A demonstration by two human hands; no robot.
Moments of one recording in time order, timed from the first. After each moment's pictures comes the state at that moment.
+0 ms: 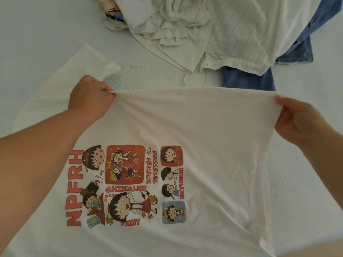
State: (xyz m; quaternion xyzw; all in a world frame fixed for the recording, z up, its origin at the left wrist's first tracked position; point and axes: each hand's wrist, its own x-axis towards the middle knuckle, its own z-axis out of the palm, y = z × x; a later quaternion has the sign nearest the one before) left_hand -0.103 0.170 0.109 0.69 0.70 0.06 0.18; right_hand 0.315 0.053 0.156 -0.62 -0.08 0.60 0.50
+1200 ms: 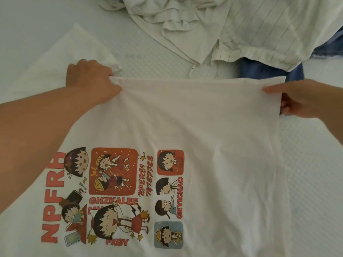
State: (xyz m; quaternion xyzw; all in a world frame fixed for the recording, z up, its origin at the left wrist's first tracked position) left_hand -0.077 0.216 0.059 0.72 0.67 -0.17 0.03; right_hand 0.345 0.143 0.078 -0.79 -0.21 0.55 0.17
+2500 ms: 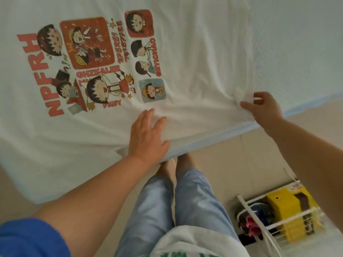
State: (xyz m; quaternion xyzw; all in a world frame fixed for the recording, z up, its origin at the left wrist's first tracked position) left_hand -0.028 -0.240 0.079 0.80 0.51 -0.13 0.29; right_hand 0.286 -0.265 0.082 -0.89 -0.19 0.40 0.09
